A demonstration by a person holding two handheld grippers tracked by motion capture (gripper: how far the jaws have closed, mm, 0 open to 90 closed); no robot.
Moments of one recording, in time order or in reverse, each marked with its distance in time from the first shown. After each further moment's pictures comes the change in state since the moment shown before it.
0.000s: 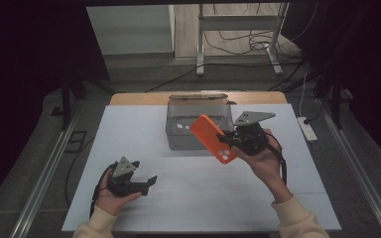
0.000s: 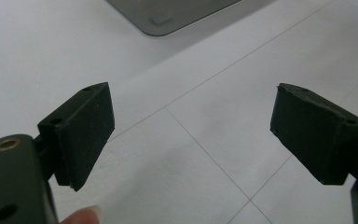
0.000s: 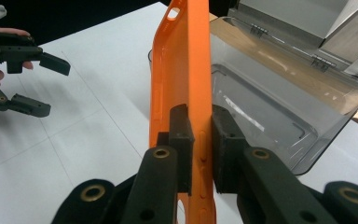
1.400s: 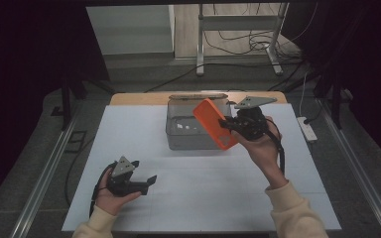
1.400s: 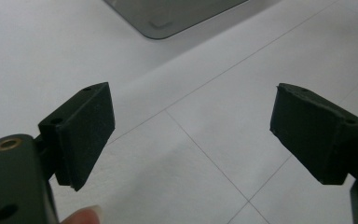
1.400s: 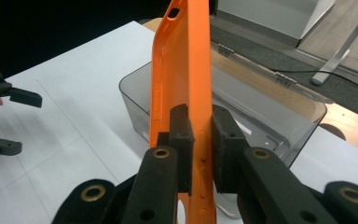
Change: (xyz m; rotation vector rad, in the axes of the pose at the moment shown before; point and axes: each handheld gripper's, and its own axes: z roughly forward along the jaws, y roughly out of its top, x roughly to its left) left arm 0.001 0.002 -0.002 -0.004 -0.003 0.001; right arm -0.019 0.027 0.003 -0.022 -0.072 0.066
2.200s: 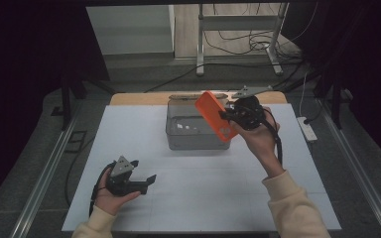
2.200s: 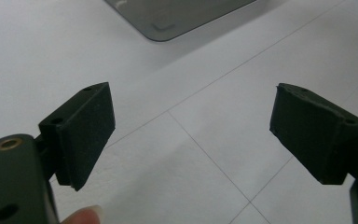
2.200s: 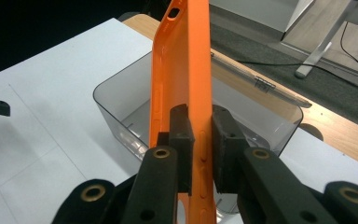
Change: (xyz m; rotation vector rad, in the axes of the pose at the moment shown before) left arm 0.002 0.000 -0.002 -0.006 0.006 -0.005; right arm -0.013 0.019 0.012 0.037 -0.056 0.009
